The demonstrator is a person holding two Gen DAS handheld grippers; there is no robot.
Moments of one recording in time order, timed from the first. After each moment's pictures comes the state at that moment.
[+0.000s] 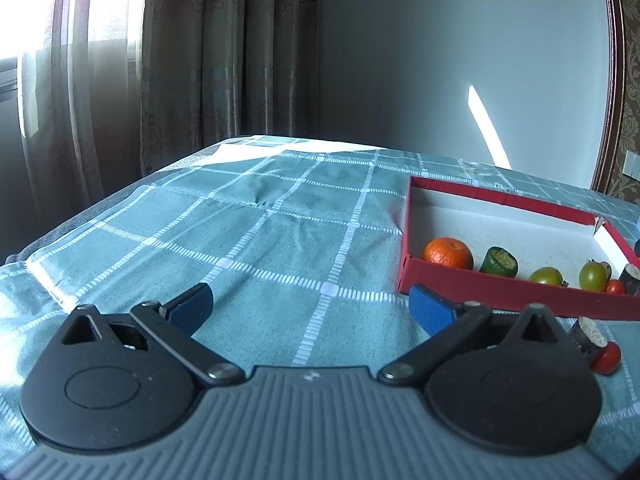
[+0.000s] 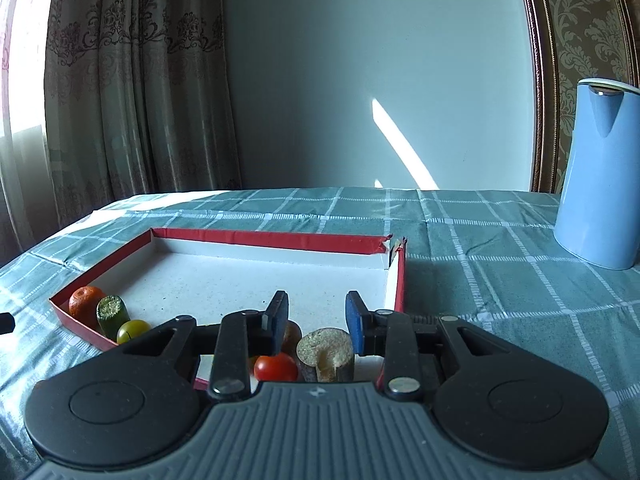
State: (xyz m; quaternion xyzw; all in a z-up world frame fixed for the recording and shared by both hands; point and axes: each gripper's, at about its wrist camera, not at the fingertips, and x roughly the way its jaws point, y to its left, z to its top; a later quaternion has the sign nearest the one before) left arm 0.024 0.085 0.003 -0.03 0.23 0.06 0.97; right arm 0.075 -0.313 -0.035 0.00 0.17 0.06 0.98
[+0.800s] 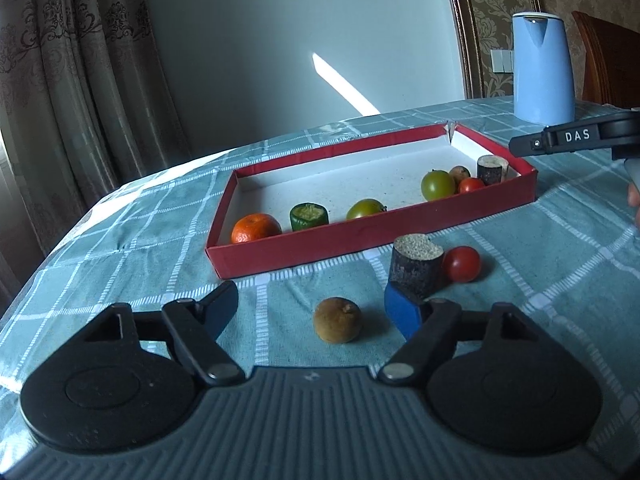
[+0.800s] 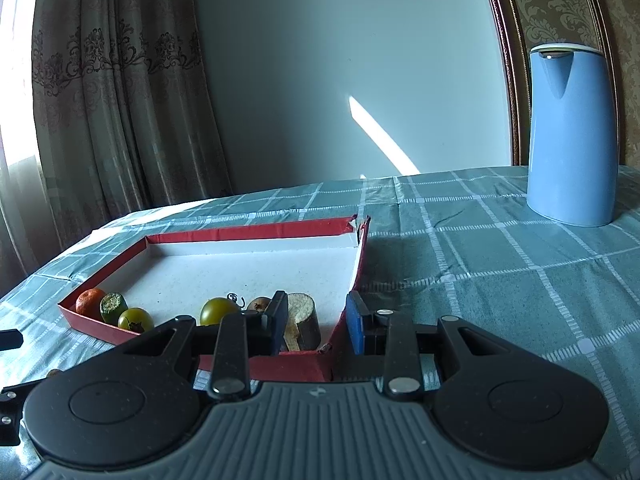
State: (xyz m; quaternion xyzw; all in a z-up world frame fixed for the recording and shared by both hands) left arm -0.002 -0.021 -0.006 0.14 0.24 -0.11 0.96; right arm 0.059 -0.341 -0.048 0.05 0.18 0.06 0.98
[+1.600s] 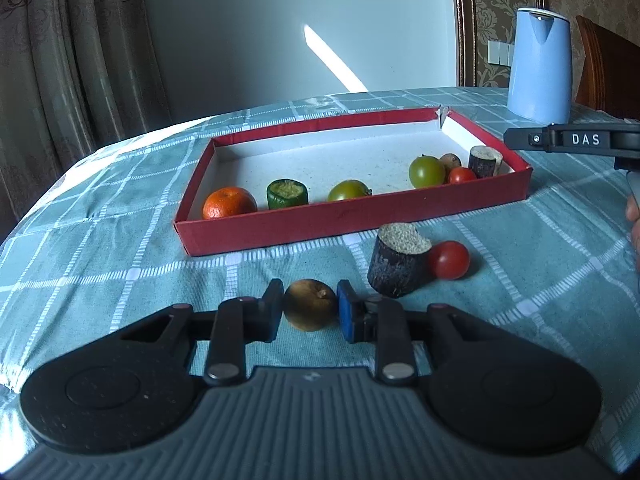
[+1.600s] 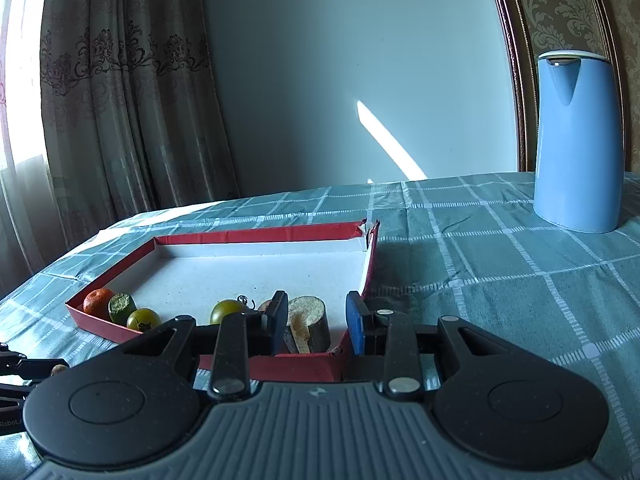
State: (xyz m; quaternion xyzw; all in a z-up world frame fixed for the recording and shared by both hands) left arm 0.012 -0.024 -0.009 0.10 0.28 -0.13 0.95; right arm 0.057 -0.337 -0.046 0.04 0.17 0.07 0.98
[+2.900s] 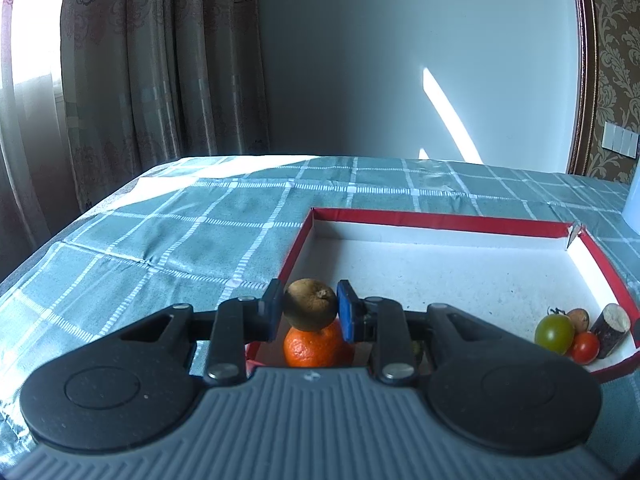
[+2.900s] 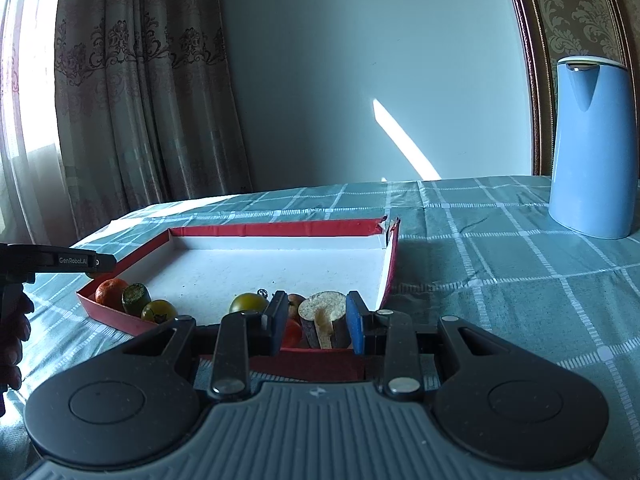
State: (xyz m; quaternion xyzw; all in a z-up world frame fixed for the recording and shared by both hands) left arm 0.112 -0.008 0.024 0.01 0.24 0.02 0.97; right arm 0.056 -0.326 -0.048 0.03 0.17 0.08 0.98
